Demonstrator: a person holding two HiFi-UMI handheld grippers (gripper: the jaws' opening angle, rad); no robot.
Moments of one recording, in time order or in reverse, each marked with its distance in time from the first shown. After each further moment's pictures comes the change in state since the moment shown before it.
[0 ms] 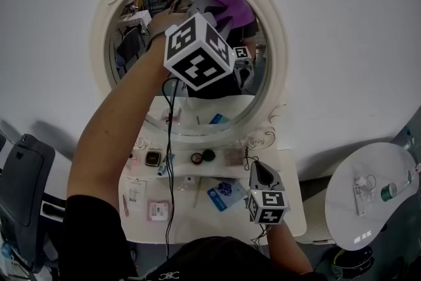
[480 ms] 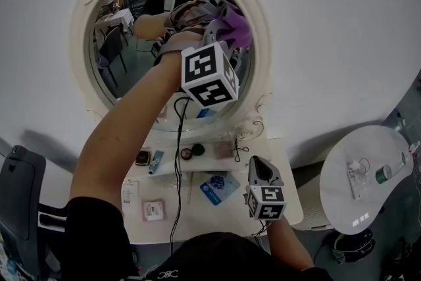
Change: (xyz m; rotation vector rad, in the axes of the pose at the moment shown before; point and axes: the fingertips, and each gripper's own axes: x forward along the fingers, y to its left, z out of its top) left arm 0.031 -0.095 0.005 0.171 -0.002 -0.126; right arm -0.019 -0.020 -0.008 0.014 0.014 -0.076
